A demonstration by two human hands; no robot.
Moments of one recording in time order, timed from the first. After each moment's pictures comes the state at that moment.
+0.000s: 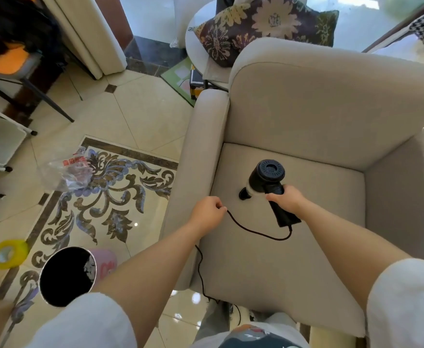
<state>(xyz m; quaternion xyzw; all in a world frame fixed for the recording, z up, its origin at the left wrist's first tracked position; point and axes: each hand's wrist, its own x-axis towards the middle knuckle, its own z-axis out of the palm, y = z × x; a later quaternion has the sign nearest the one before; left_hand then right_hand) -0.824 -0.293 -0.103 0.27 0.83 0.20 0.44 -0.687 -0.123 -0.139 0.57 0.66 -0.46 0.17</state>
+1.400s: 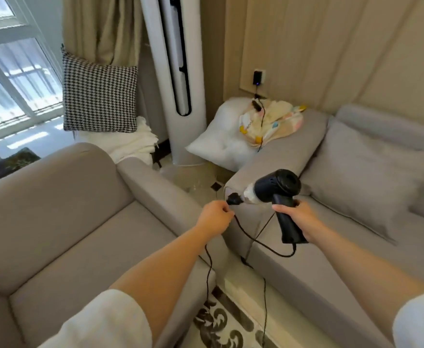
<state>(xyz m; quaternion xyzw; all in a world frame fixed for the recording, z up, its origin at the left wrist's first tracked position) -0.270 -0.260 0.055 0.72 0.53 0.08 0.45 -0.069 -0.333 0.030 0.75 0.23 -0.44 -0.42</state>
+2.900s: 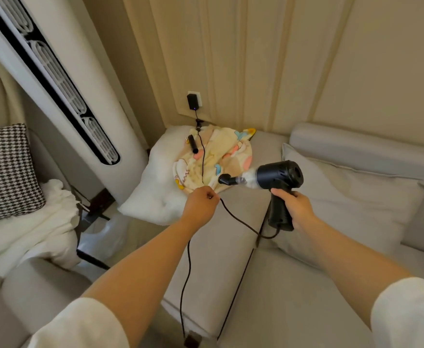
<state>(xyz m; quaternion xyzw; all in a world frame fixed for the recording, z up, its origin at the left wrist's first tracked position) 0.100 0.005 0.076 0.77 0.48 0.12 0.41 0.285 -0.112 0.030 0.71 0.03 -0.38 -0.60</state>
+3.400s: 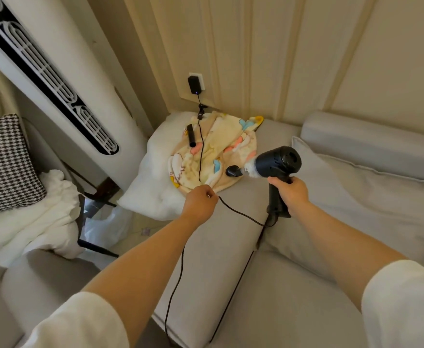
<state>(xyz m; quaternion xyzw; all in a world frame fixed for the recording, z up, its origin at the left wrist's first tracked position) 0.172 0.038 0.050 0.74 0.54 0.07 0.40 0.367 -0.041 -0.010 0.76 0.08 -0.35 -0.54</state>
